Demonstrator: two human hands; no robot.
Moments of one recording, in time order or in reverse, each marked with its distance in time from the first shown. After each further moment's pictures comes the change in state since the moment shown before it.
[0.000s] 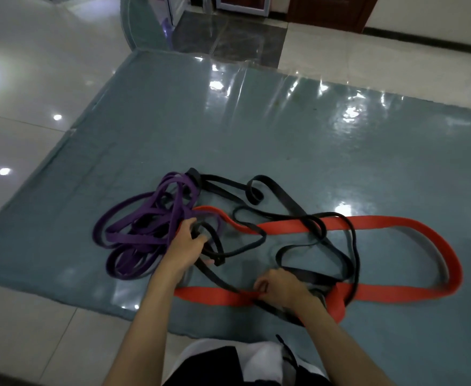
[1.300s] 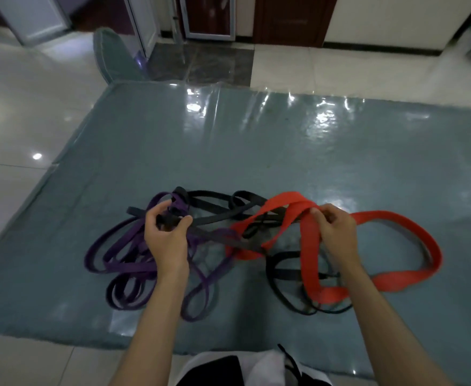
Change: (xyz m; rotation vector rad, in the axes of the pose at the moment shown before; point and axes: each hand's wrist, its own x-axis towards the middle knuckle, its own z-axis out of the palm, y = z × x) left_hand -0.030 0.048 0.019 -0.474 0.474 0.484; right_hand -0.059 0.039 -0.127 0.632 1.122 0.165
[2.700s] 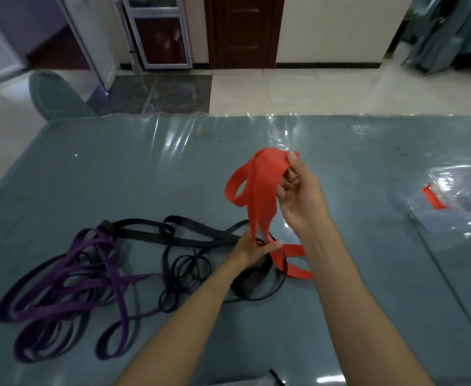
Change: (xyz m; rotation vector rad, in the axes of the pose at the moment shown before) left_hand -0.153 -0.093 0.289 0.634 -1.041 -0.024; right_hand 0.078 -0.087 -0.179 1.322 -0.071 0.406
